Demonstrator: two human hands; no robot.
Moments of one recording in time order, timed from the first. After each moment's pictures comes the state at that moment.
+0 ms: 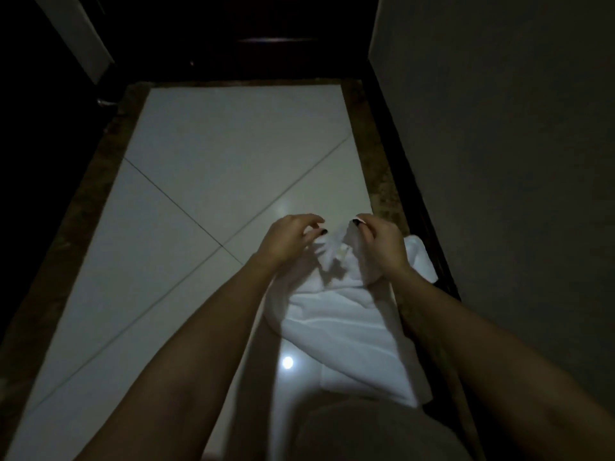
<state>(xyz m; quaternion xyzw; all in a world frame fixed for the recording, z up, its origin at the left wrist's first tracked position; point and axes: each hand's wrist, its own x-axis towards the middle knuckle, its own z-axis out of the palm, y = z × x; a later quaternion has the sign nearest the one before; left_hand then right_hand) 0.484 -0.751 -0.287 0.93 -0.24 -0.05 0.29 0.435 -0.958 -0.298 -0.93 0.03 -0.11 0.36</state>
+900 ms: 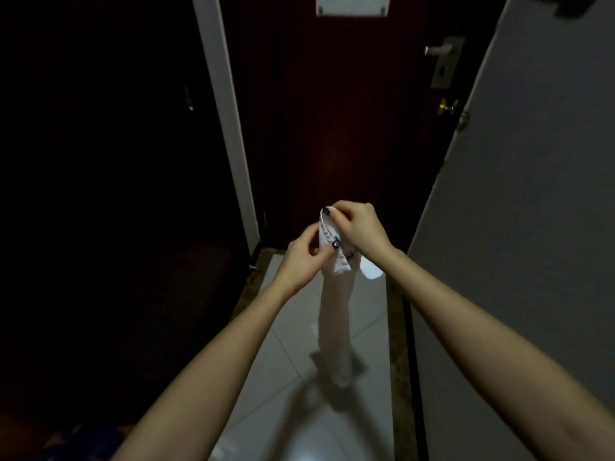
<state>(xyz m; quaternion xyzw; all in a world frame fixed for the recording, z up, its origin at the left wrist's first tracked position) 0.457 -0.633 0.476 0.81 -0.08 0.06 0.58 0.500 -0.775 0.529 -0.88 -0.21 -0.10 0.42</state>
